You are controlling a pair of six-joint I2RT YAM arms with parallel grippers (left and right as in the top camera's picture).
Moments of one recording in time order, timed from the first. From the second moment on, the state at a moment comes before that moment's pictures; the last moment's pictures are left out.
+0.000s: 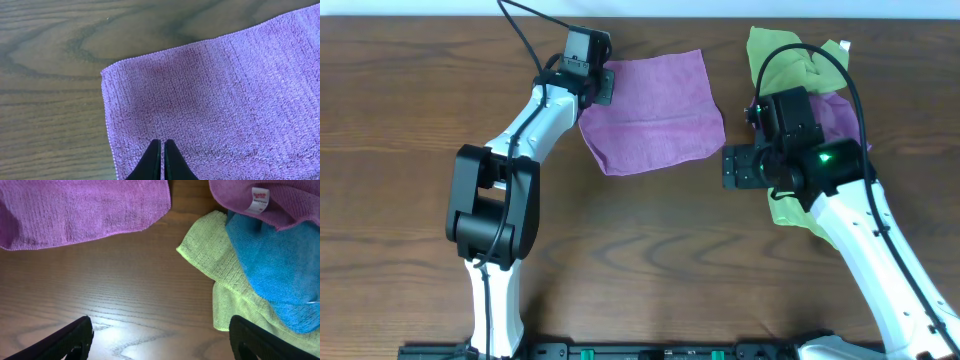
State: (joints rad) left arm -0.28 2.18 1.65 -0.36 -0.05 -0.06; right arm 0.30 1.41 1.25 -0.98 0.05 0.25
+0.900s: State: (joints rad) left arm -0.25 2.30 1.65 -0.33 -0.06 -0.07; right arm 0.30 1.41 1.25 -0.98 0.05 0.25
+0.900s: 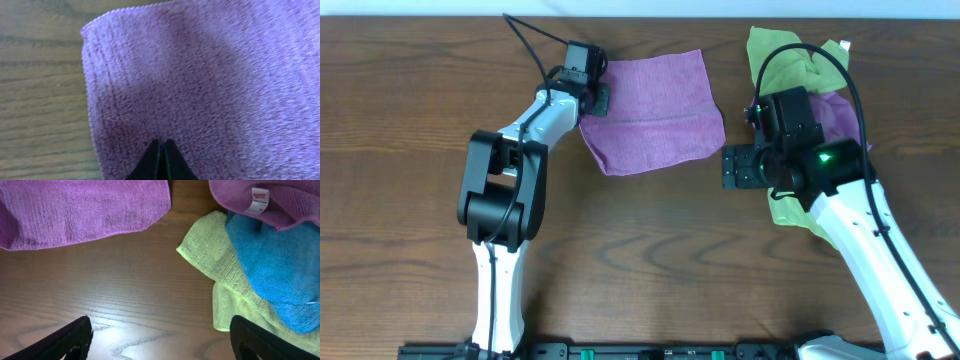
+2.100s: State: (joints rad) left arm -0.06 2.27 1.66 -0.51 -0.16 -0.09; right arm 0.30 1.47 1.25 -0.81 0.04 0.24
